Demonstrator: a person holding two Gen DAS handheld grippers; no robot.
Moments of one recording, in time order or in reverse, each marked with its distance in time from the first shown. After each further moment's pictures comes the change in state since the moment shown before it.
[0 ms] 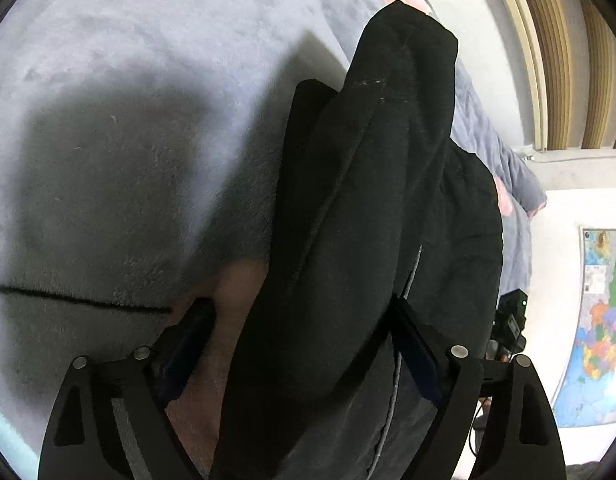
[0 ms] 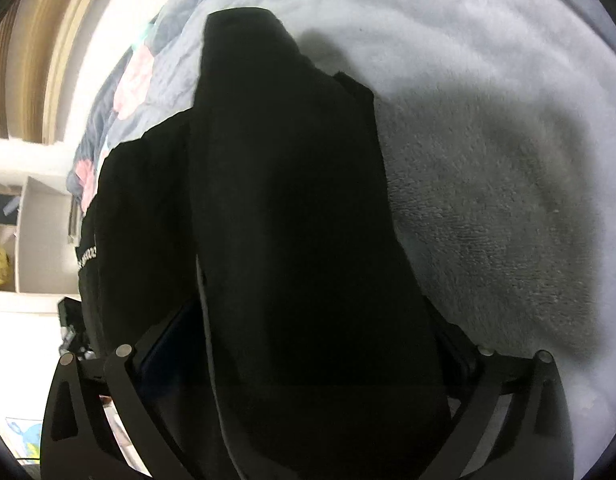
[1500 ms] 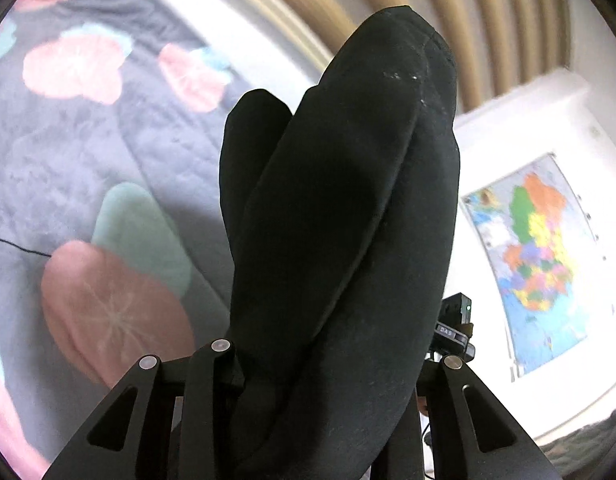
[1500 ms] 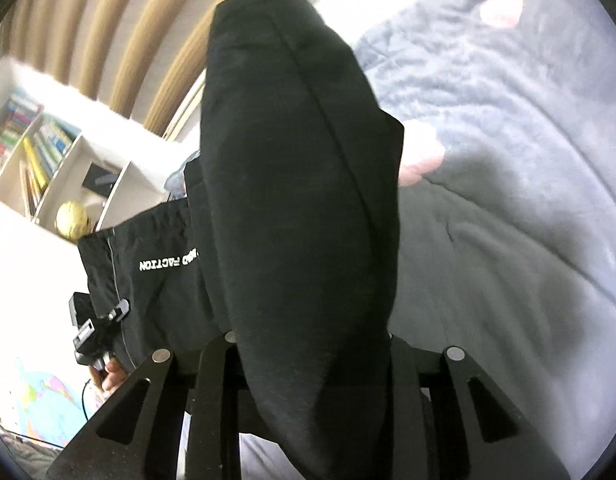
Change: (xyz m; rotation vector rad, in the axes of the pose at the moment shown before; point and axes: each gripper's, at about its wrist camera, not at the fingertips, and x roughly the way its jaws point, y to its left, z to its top) left arm -0.162 -0.163 -0.168 0.302 -0.307 -0.304; right arm -0.159 0.098 -0.124 -0.216 -0.249 0.190
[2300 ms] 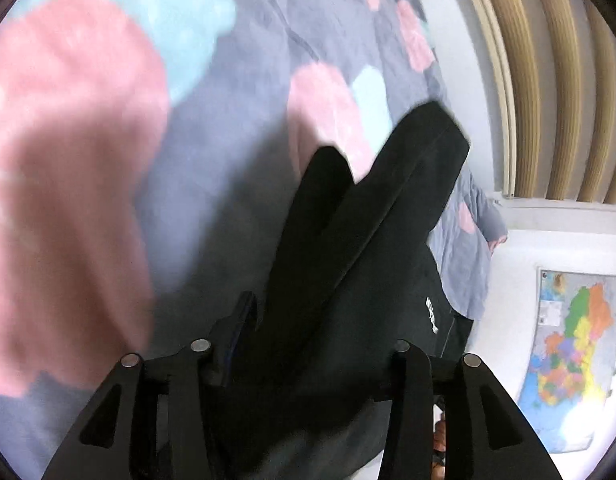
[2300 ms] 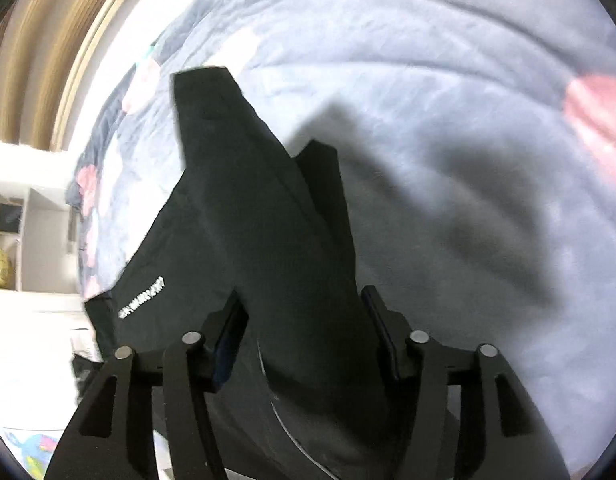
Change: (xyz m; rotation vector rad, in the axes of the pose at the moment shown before) left arm -0.032 0.148 -0.162 -0.532 0.059 0.255; right arm -0.031 -0.074 -0.073 0.284 0.106 -0.328
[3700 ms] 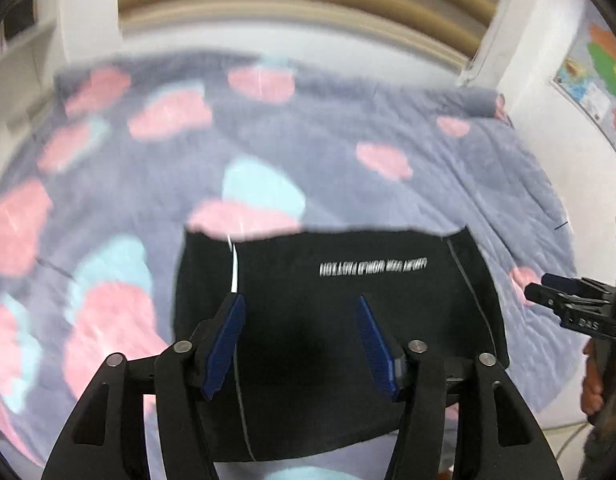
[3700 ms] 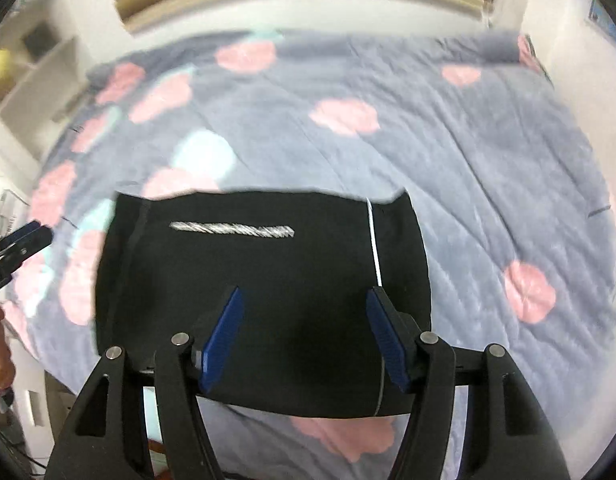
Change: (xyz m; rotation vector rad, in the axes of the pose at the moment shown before) left arm -0.073 -0.241 -0.099 0.813 -0.260 0.459; right arm -0.123 0.239 -0.130 -0.565 -0.190 -0.284
